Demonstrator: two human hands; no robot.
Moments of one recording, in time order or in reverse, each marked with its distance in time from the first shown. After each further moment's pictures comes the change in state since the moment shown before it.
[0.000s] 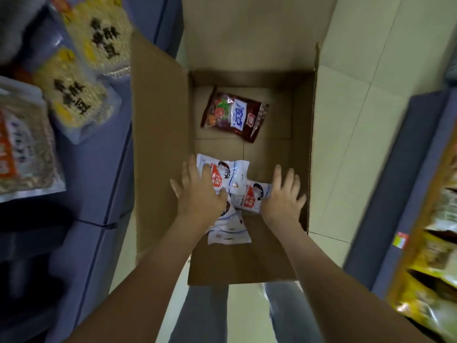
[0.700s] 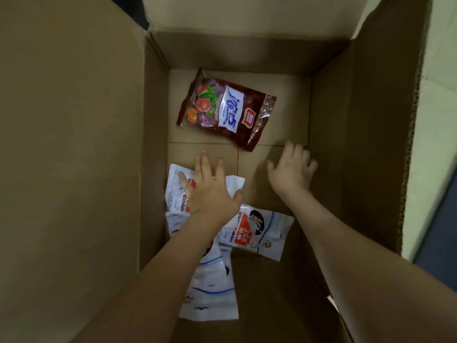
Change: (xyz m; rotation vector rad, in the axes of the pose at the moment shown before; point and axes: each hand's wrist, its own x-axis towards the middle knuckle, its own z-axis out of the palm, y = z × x) left_hand 0.143 0.029 0.154 0.130 0.028 -0.019; right_hand 0.218 0.017 0.073 0.031 0.178 -0.123
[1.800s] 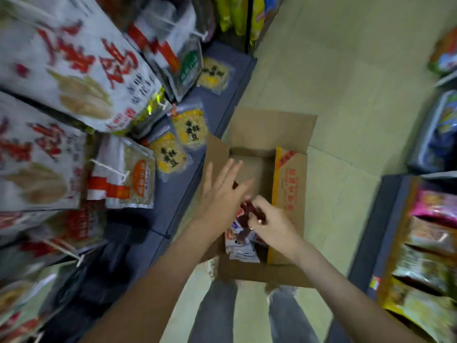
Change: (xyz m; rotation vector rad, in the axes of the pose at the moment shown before) left_hand -0.268 -0.054 -0.387 0.011 0.556 0.518; right_hand -0.326 -0.134 -0.369 0.586 -0.341 -0.504
